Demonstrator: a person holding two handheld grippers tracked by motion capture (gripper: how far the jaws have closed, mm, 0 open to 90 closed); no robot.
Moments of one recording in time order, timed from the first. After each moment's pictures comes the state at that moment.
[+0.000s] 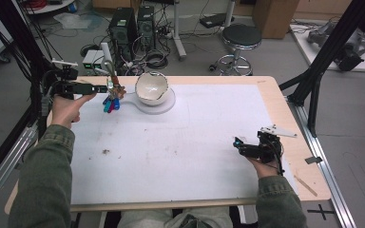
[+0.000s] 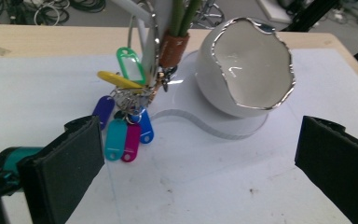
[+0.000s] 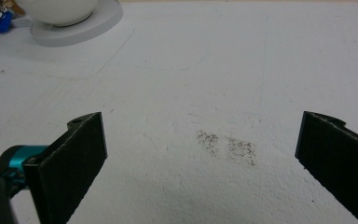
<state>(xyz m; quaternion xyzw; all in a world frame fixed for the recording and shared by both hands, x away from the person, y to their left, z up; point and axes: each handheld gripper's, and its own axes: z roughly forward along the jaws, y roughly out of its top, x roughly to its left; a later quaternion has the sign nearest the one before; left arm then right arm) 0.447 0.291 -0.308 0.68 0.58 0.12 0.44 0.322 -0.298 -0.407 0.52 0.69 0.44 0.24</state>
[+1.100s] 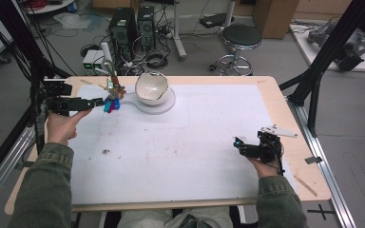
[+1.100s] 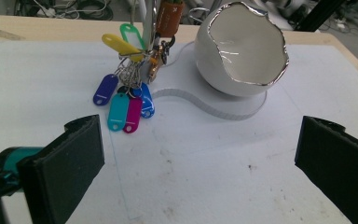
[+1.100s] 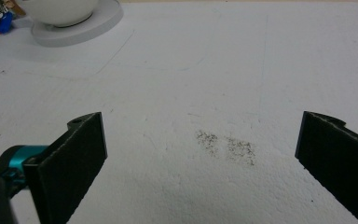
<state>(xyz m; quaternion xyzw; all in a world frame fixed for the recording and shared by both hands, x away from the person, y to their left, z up) 0.397 0.293 -0.323 0.67 0.57 0.16 0.45 0.322 -0.298 -0.407 0.52 0.69 0.44 0.24</state>
